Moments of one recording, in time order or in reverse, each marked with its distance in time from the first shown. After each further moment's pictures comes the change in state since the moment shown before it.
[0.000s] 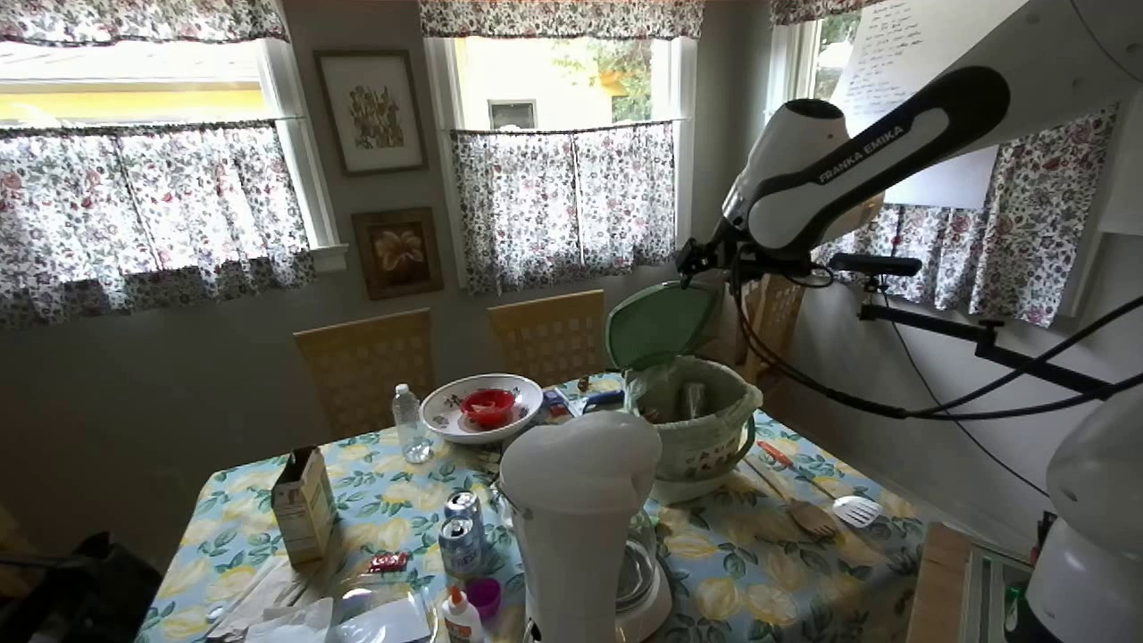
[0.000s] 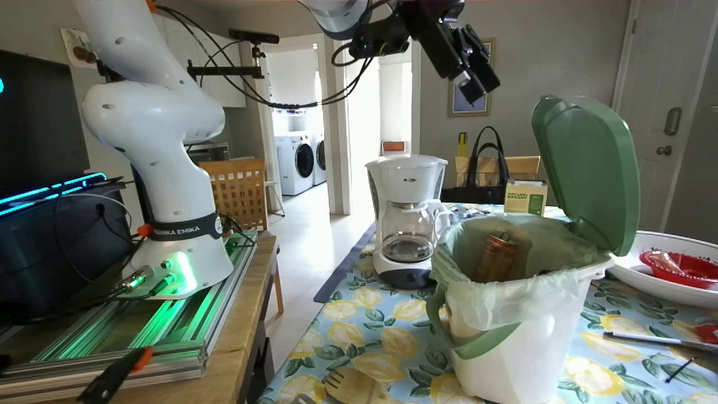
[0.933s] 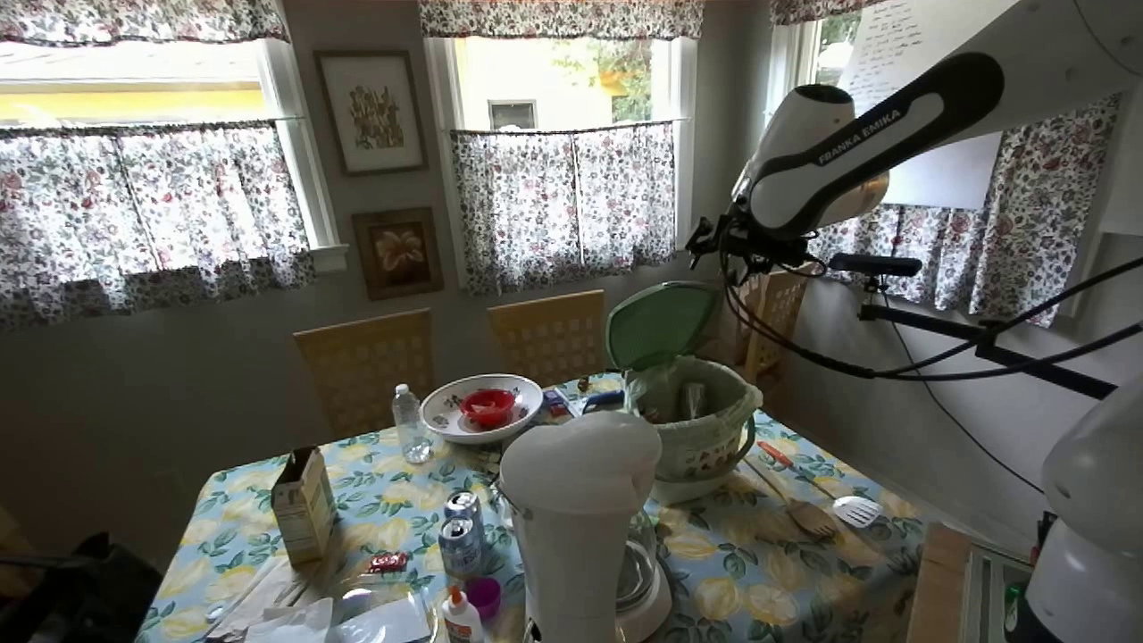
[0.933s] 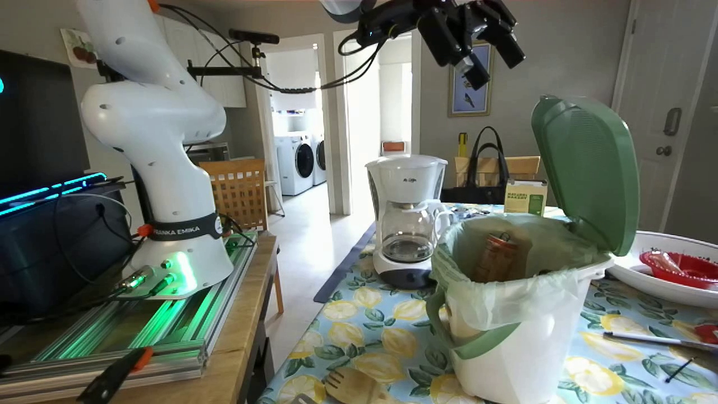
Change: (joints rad) arm -0.031 0.012 -0.020 0.055 0.030 -0.029 0.201
